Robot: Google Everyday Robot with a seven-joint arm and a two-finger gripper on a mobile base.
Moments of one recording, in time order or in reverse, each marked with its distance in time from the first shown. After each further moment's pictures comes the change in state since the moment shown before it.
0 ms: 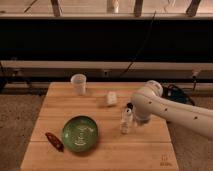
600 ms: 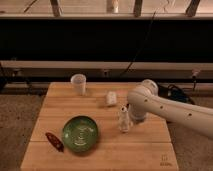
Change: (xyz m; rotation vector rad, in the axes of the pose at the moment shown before) arm -0.024 -0.003 0.004 -0.020 -0.041 -0.031
